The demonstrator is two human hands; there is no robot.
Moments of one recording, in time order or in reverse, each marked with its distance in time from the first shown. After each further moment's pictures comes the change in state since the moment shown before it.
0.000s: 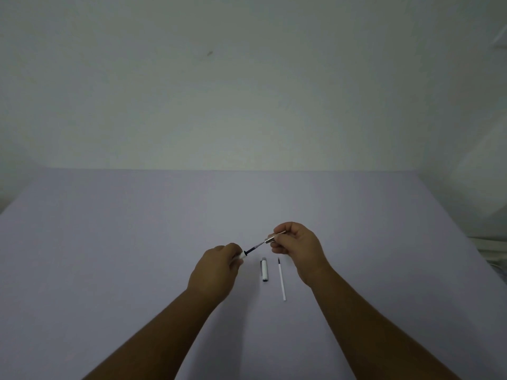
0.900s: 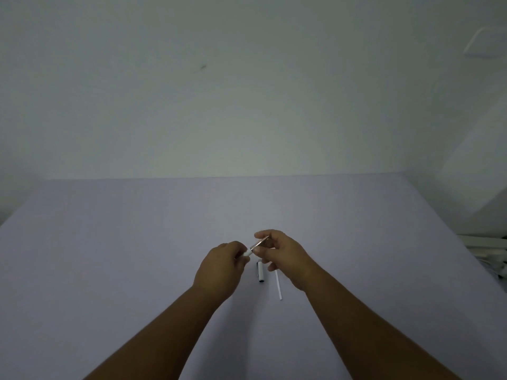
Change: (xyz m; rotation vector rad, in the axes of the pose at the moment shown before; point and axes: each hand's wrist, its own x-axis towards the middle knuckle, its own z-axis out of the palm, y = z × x) left_hand -0.004 0.032 -0.013 -0.055 0.012 0.006; right_hand -0.023 -0.007 0.007 -0.245 -0.202 0.036
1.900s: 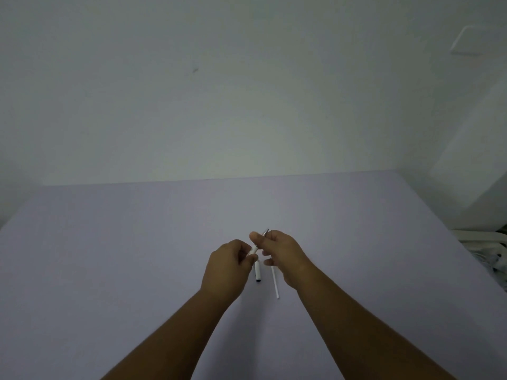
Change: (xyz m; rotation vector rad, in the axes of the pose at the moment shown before) left_hand -0.007 0.022 0.005 -0.161 0.018 -0.111; right_hand -0.002 -0.004 0.004 0.138 0.078 0.066
